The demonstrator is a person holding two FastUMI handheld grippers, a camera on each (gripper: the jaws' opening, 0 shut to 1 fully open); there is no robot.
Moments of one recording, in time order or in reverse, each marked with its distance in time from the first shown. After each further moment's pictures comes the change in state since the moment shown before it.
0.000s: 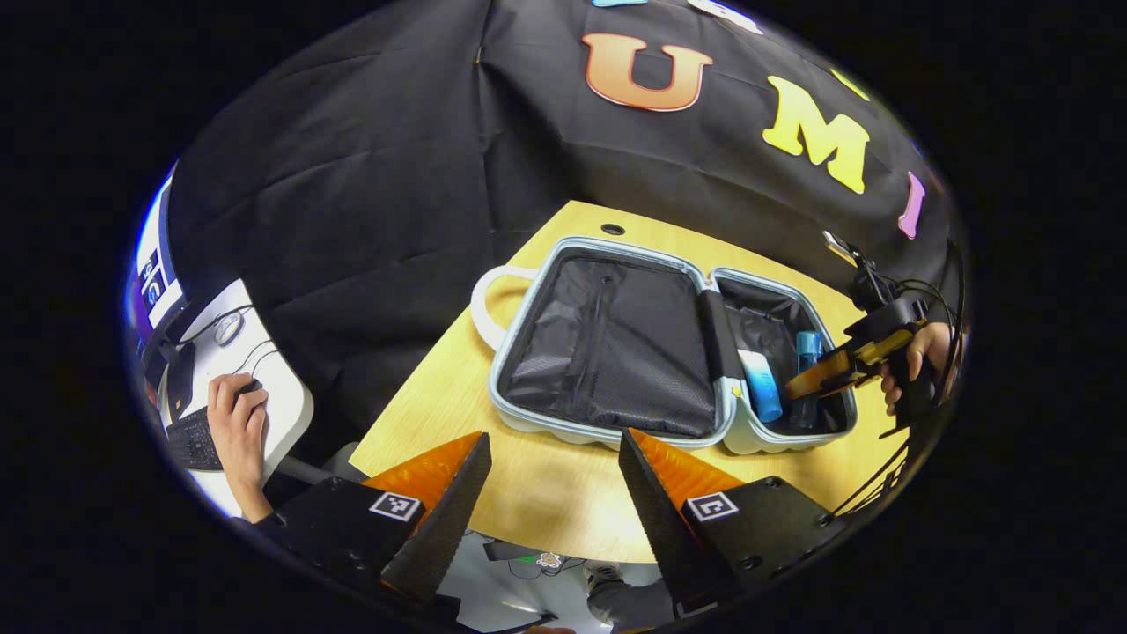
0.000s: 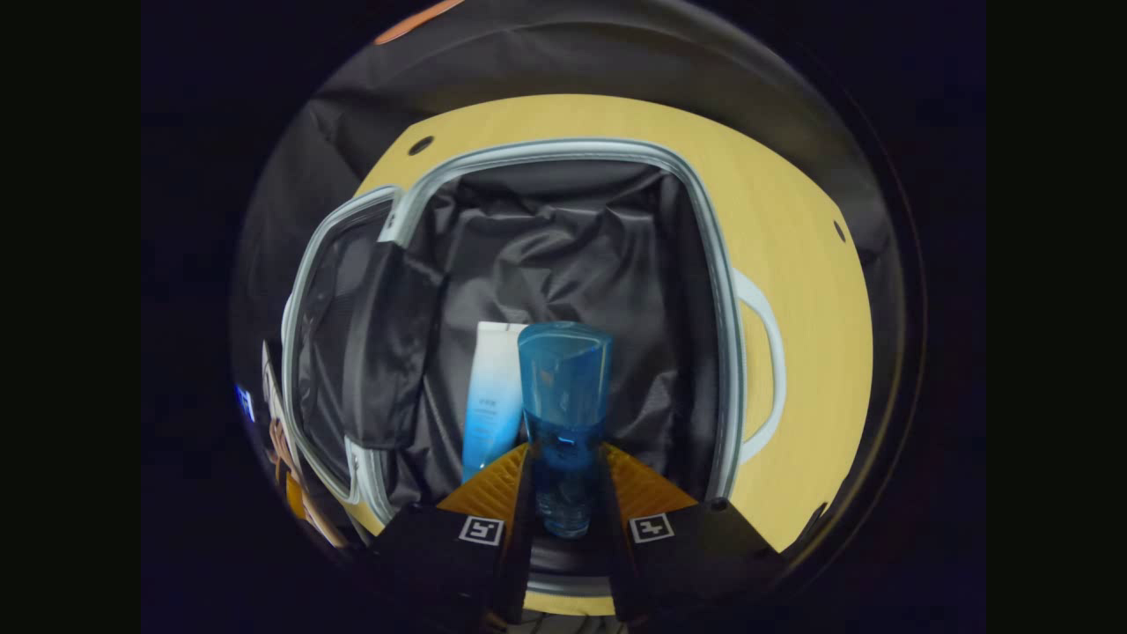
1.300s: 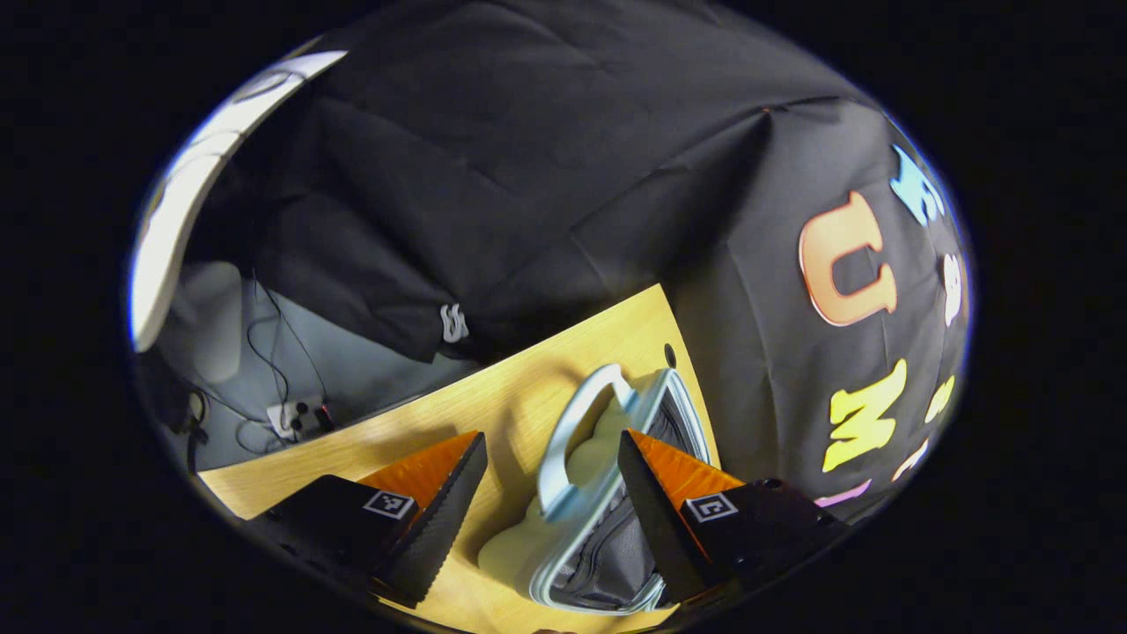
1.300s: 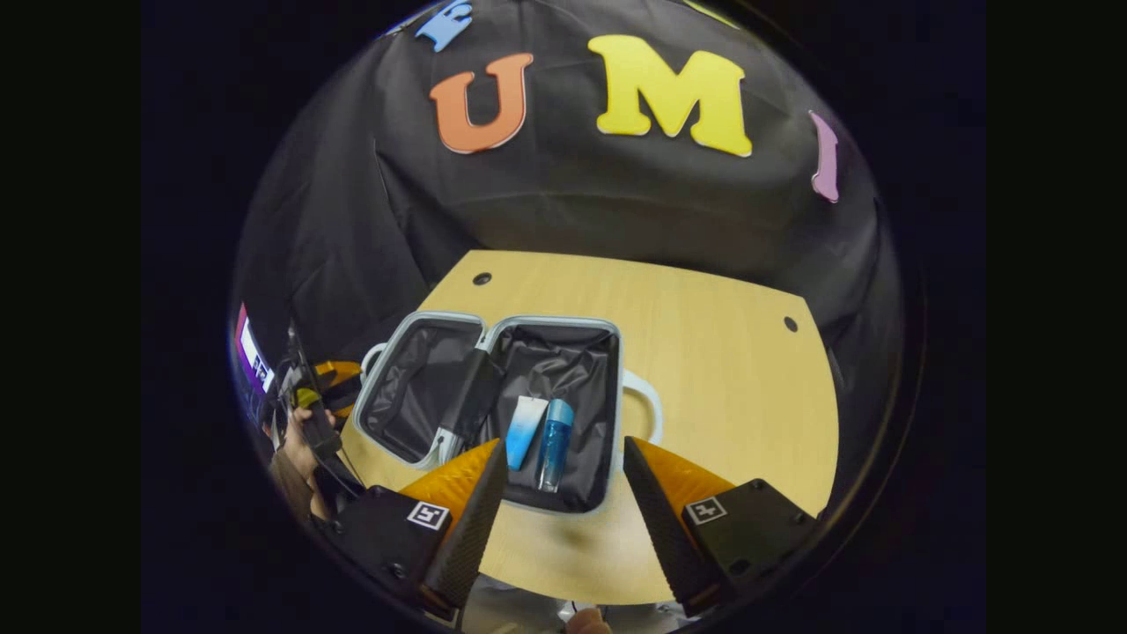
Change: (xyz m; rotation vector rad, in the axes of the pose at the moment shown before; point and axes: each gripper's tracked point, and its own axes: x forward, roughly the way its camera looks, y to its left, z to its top) left arm 0.152 0.072 0.065 -0.924 -0.009 -0.275; right arm -0.231 -0.049 -0.014 -0.121 -0.551 0.111
